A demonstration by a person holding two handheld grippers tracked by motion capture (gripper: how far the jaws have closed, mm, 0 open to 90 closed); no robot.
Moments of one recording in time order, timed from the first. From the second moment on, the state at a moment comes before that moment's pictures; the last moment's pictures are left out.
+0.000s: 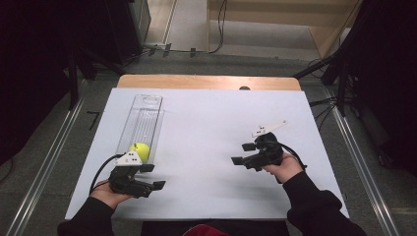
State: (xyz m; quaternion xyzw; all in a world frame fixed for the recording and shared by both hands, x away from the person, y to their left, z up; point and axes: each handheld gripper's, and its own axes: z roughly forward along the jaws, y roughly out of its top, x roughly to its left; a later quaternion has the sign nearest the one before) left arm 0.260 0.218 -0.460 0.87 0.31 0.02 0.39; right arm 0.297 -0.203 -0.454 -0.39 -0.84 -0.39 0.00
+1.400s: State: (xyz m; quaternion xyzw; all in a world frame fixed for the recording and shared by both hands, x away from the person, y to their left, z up) left arm 0.260 0.218 -0.461 0.87 0.31 0.02 0.38; right arm 0.252 -0.262 -0.477 -0.43 -0.82 -0.37 -0.01
